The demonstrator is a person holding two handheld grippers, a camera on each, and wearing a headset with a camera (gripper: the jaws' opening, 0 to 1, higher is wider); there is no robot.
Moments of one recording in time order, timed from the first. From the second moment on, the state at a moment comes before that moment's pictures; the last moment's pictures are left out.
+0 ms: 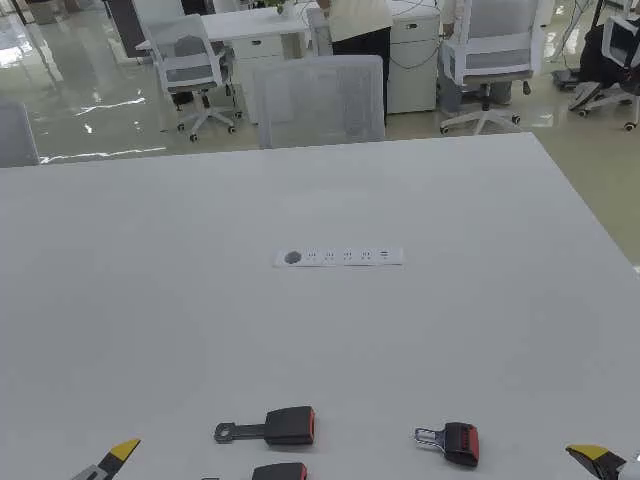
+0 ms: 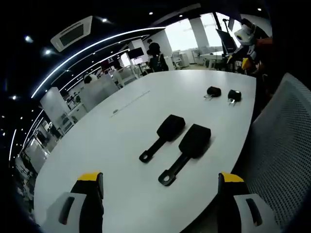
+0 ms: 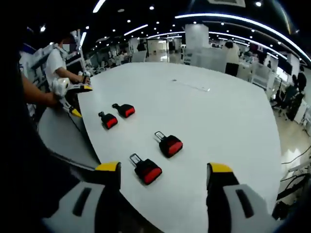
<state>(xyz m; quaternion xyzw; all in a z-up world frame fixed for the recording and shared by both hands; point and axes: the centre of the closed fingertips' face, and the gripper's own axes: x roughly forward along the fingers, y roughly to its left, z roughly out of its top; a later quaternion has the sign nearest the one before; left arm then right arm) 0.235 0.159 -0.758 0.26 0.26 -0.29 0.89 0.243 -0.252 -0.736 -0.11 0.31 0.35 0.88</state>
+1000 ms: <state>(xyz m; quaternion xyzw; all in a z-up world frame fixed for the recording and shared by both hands) 0.230 0.152 -0.760 0.25 0.26 -0.31 0.88 0.238 -0.232 -0.728 -0.16 0.30 0.35 0.87</state>
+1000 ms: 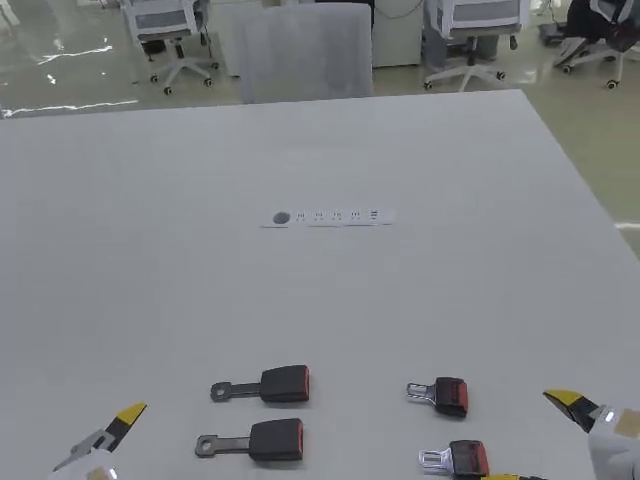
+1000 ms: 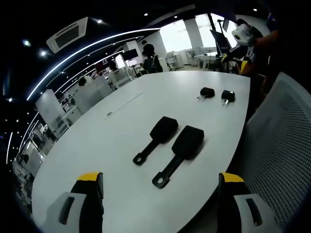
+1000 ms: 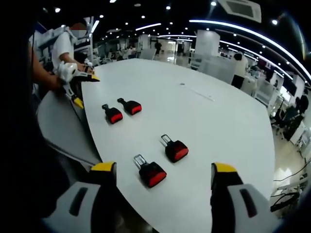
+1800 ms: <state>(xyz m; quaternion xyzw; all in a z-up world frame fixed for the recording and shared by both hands) 0.232 0.154 -0.754 0.28 0.25 -0.31 0.88 0.240 -0.219 -0.724 -0.19 0.32 0.34 0.86</state>
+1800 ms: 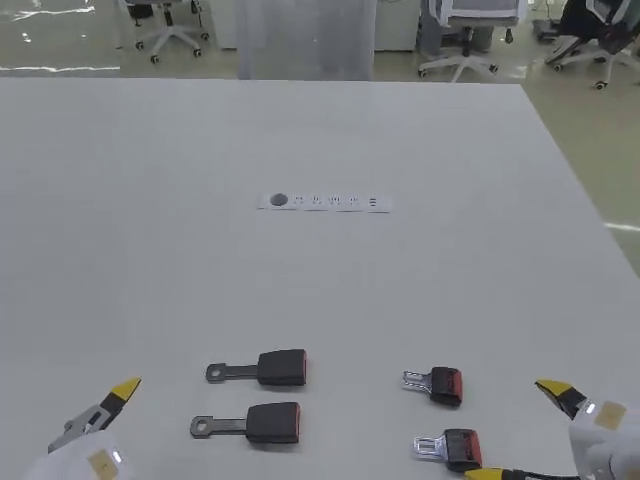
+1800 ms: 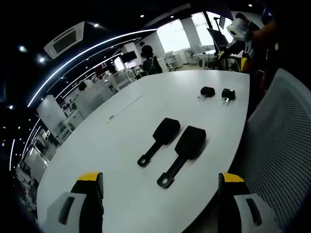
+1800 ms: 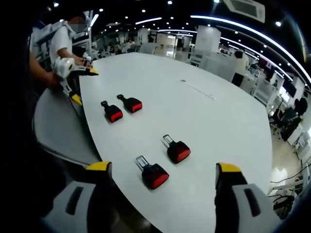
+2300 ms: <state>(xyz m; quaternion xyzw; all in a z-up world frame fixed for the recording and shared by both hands) 0.232 0.155 -0.754 0.28 0.25 -0.31 0.87 0.255 -0.214 -0.715 -0.21 0.32 0.33 0.86</state>
